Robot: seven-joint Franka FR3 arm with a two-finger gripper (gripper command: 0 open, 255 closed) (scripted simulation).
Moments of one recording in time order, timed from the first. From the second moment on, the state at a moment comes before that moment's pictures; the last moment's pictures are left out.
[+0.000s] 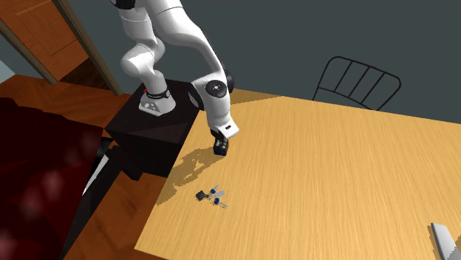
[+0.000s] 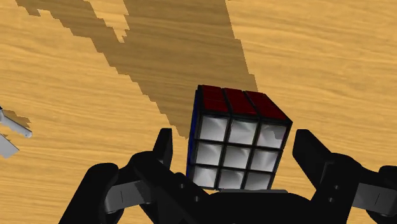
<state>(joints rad) -0.12 0.21 -0.43 -2.31 0.16 2.48 -0.79</state>
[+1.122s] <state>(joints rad) -0.11 0.16 -0.44 -2.30 0.12 2.43 -0.76</state>
